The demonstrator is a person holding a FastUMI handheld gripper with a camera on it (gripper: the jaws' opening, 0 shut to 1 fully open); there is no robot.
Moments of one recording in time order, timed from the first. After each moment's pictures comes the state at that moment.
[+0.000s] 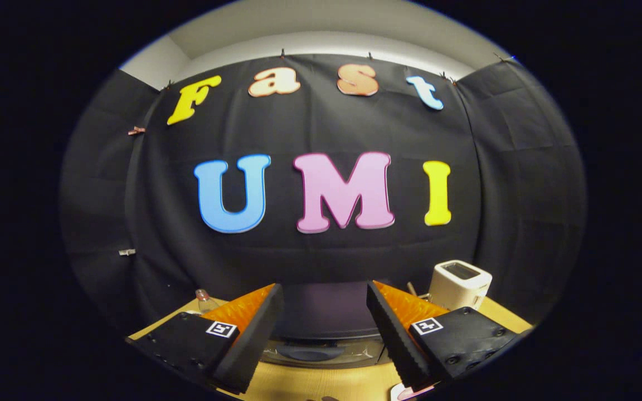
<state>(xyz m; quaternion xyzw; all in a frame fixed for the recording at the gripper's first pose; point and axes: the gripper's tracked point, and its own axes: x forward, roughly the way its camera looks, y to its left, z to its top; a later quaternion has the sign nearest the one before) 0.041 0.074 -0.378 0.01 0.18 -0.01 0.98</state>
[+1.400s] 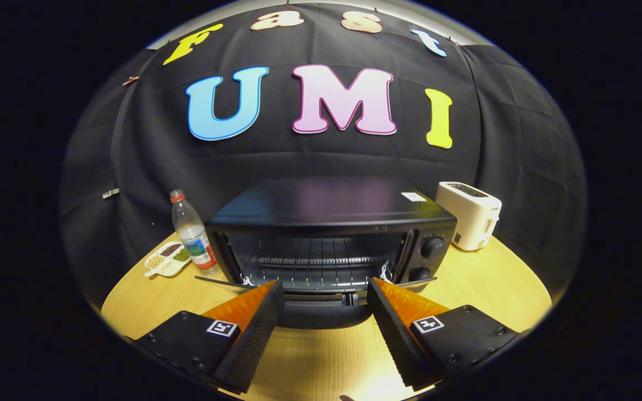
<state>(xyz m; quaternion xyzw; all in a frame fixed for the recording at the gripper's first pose) -0.055 0.081 -0.531 -0.02 0.34 -0.04 0.94</state>
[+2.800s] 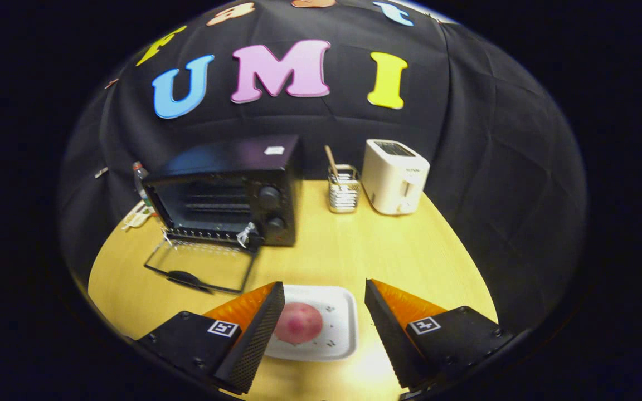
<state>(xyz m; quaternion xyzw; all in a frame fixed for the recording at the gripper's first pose) -0.143 -0.183 -0.500 -0.03 0.46 -0.07 0.88</state>
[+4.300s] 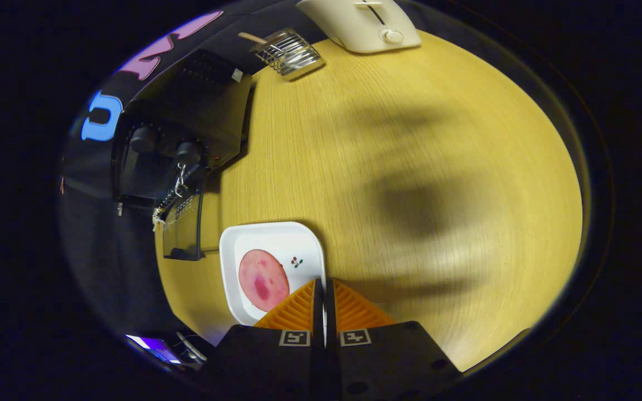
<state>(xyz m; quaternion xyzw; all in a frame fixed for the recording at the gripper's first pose) -0.203 -0.201 -0.618 0.27 0.72 -0.03 0.64</state>
